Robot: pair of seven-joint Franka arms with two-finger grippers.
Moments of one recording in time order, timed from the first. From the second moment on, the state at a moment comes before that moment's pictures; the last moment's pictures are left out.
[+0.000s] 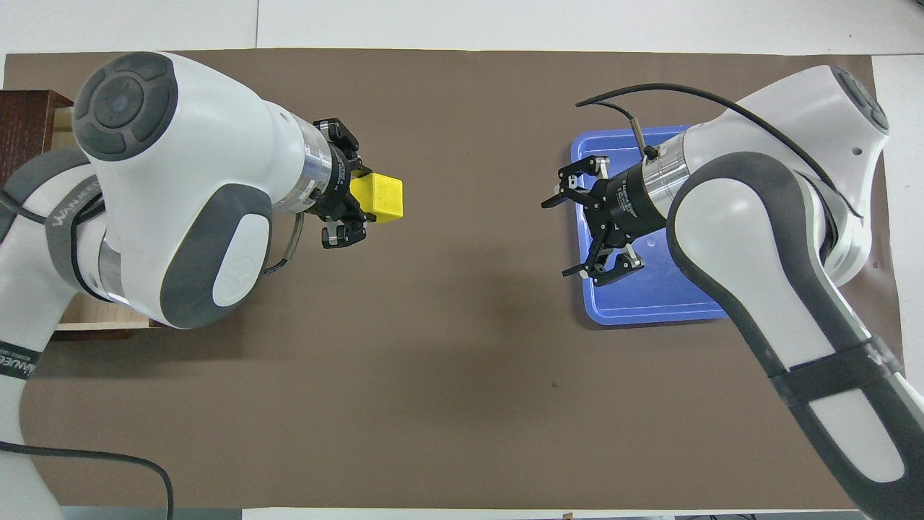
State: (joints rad) left arm -0.36 0.18 -0.14 -1.61 -0.15 1.97 -2.00; right arm 0.21 0.19 0.03 -1.75 0.63 1.83 1.37
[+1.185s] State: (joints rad) left arm -0.42 0.19 -0.13 -1.63 -0.04 1.97 -2.06; right arm 0.31 0.27 0.03 -1.65 0.82 1.98 1.66
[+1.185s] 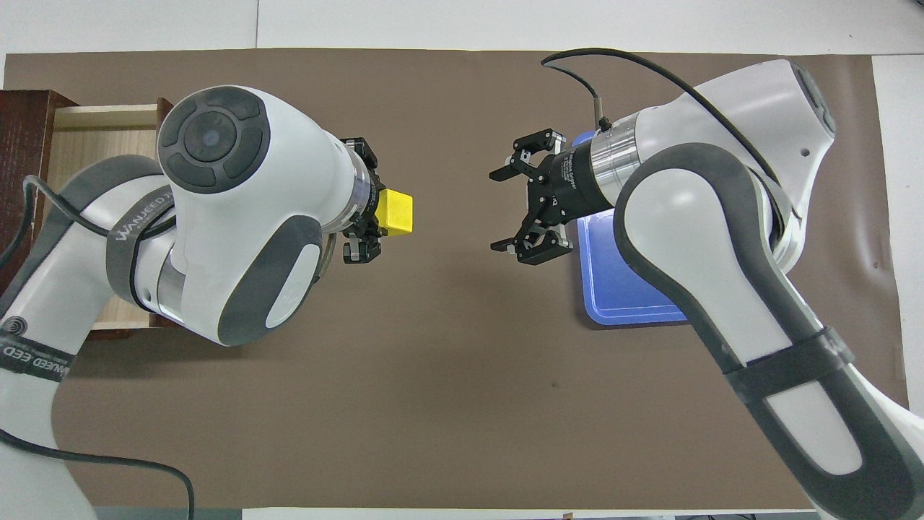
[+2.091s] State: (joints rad) left arm -0.45 0.21 -0.13 -1.63 -0.01 1.96 -2.10; right arm 0.39 0.33 0.03 -1.64 0.91 2.05 1.72
